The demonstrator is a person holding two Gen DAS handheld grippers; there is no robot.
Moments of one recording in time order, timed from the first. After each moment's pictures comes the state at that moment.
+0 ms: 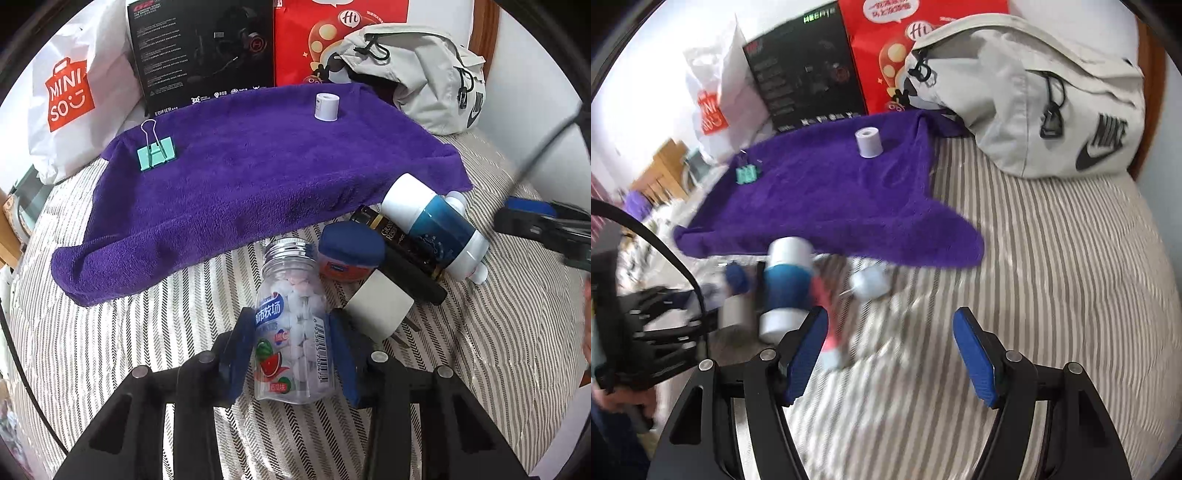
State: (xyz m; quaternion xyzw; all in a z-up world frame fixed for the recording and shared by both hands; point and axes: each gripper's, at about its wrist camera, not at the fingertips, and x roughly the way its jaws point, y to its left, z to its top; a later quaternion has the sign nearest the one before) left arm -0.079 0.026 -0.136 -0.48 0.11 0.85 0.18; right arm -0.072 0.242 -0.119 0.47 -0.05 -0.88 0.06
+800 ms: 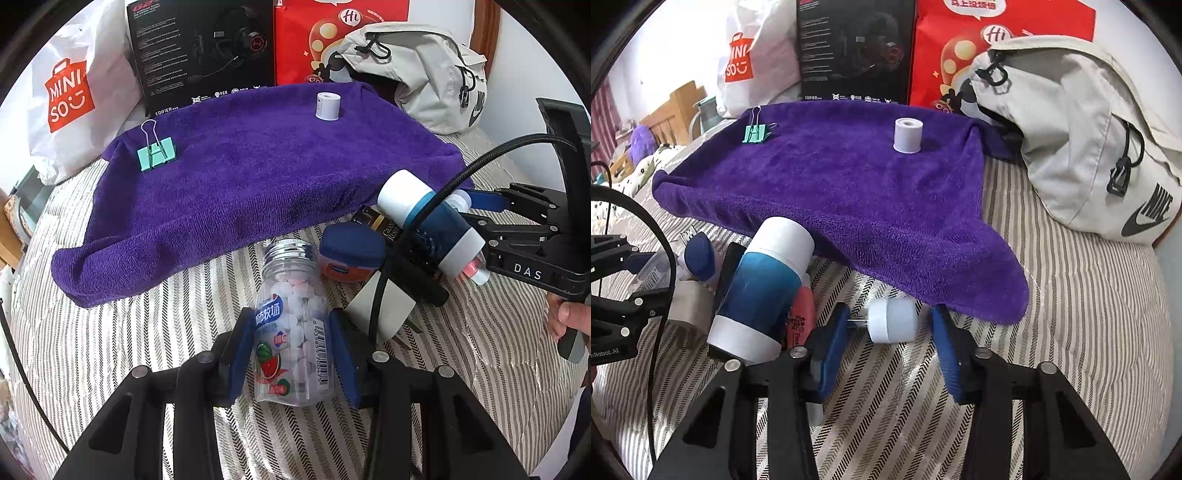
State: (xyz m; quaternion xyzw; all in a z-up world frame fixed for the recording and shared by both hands) left arm -0.082 0.026 -0.137 -0.48 0.11 0.85 0.18; right arm -0.100 0.209 -0.149 0.44 0.06 -0.89 0.09
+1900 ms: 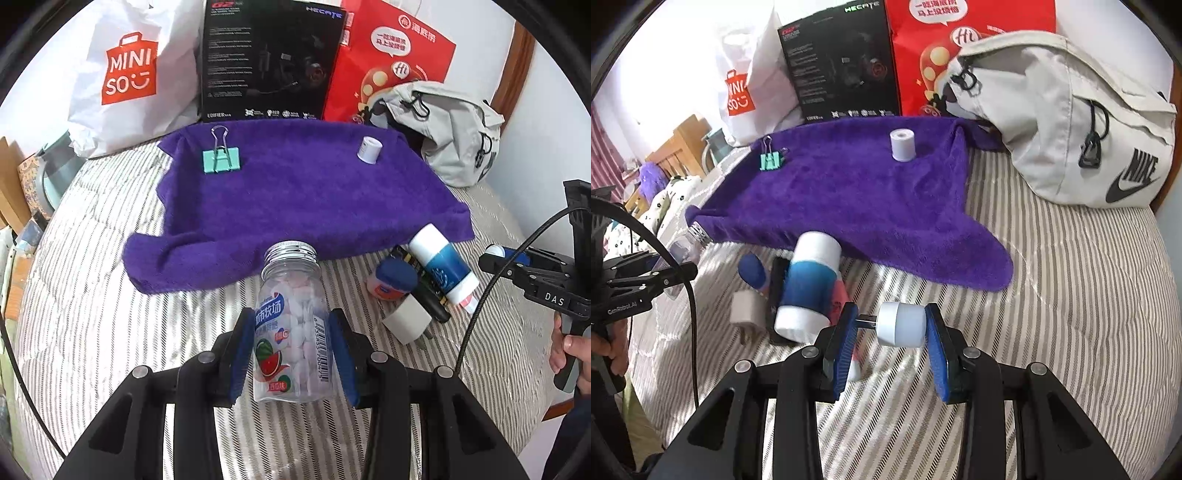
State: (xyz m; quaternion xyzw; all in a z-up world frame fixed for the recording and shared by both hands) left arm -0.091 -0.044 -0.102 -0.47 0.03 0.87 0.18; right arm -0.076 0.224 -0.110 0.46 -0.03 -0.88 0.11
